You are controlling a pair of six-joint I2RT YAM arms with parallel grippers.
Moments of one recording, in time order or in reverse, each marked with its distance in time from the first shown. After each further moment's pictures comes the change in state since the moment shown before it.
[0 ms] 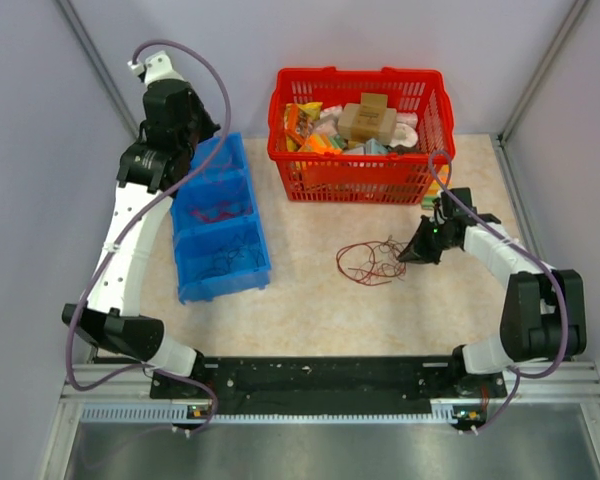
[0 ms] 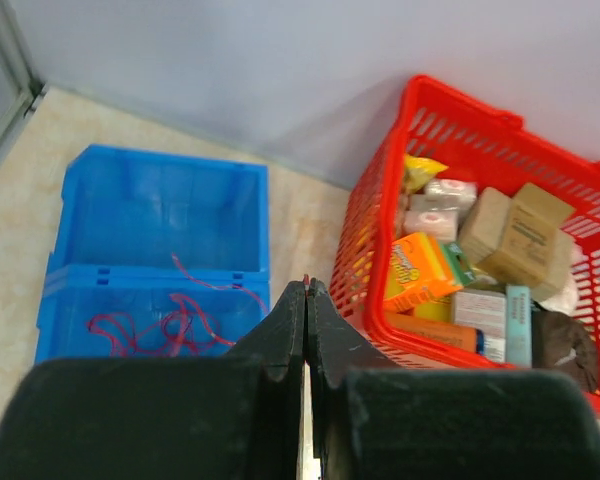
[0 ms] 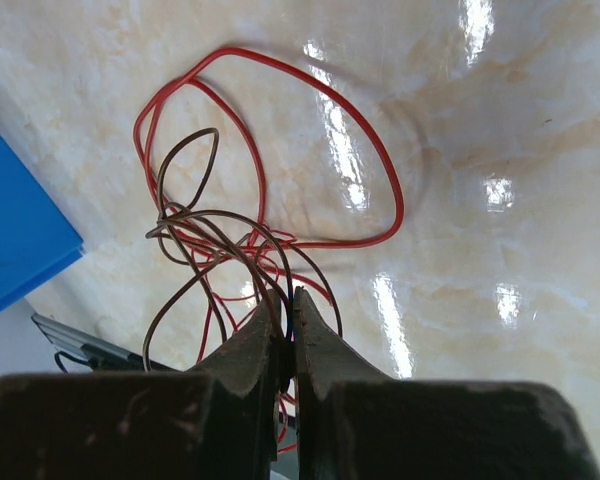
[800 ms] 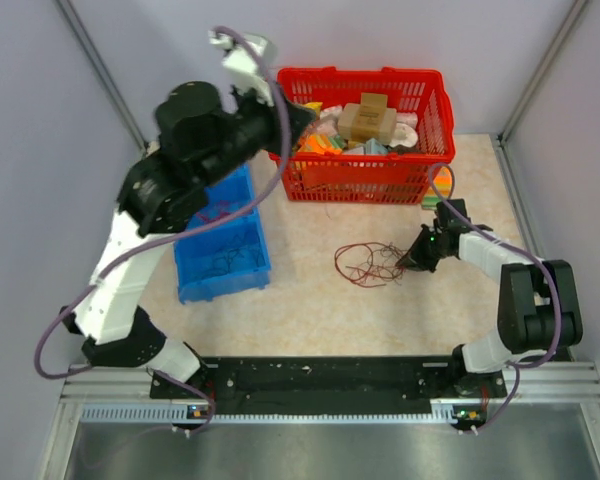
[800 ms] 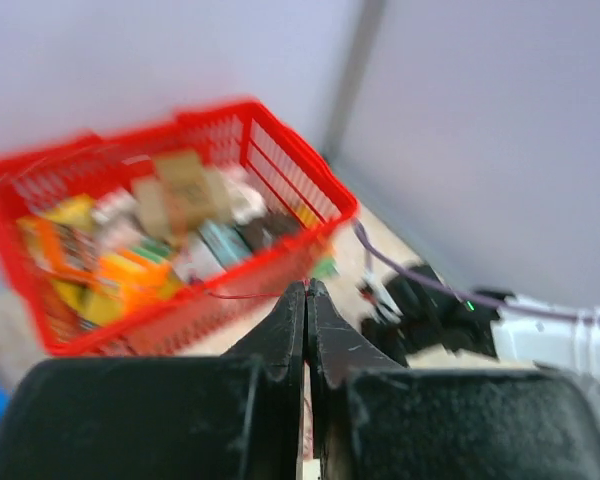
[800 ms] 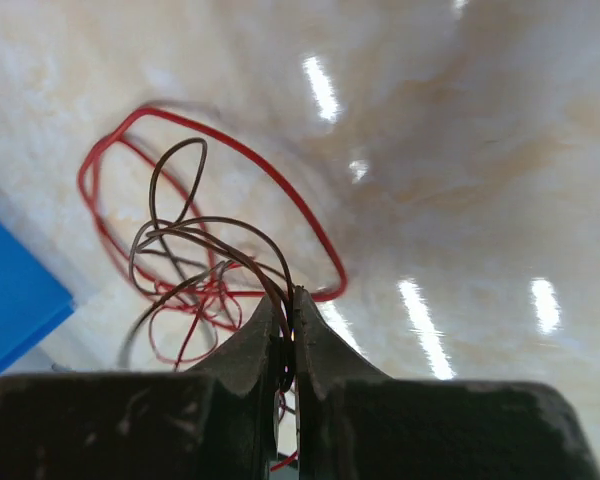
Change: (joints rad) left arm -0.521 0.073 0.369 -0.128 0.310 0.206; right arm 0.020 0.046 -0.106 0.166 0.019 0.130
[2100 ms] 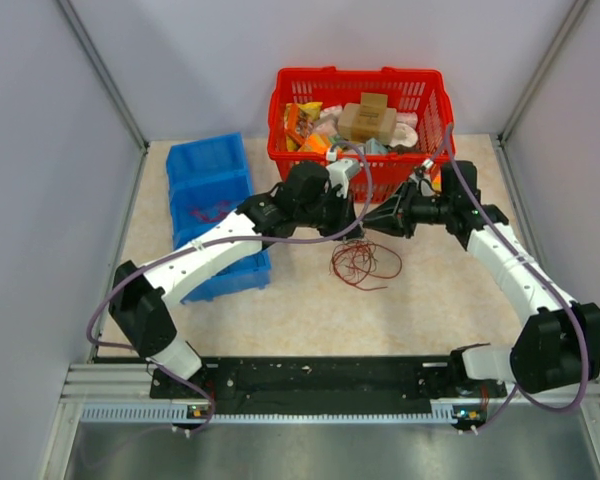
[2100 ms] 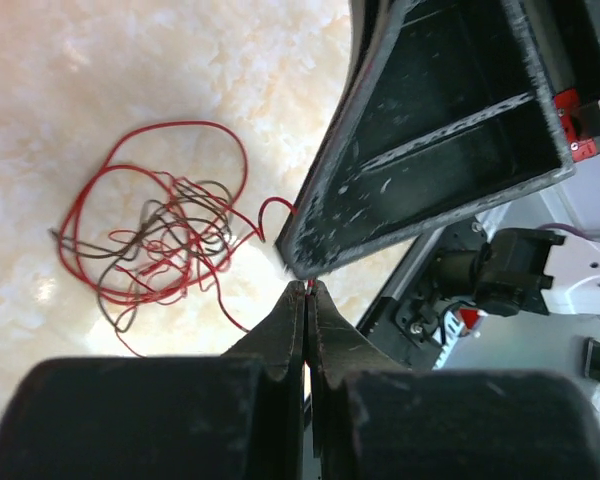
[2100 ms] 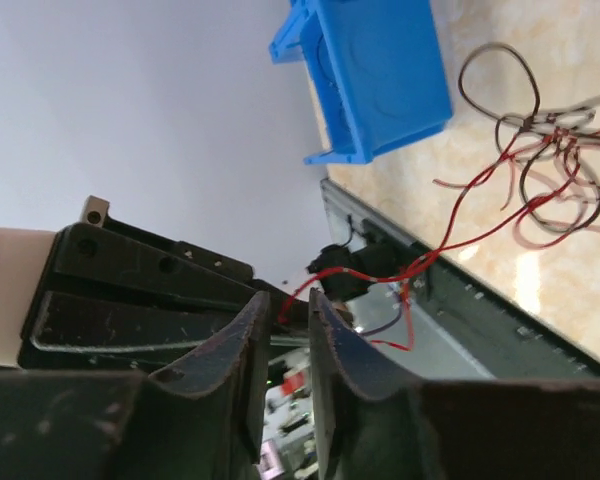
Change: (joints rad) left arm -0.023 0.043 -0.800 0.362 0.361 -0.234; right arm 0.114 -0.206 0.241 0.036 -0.507 0.467
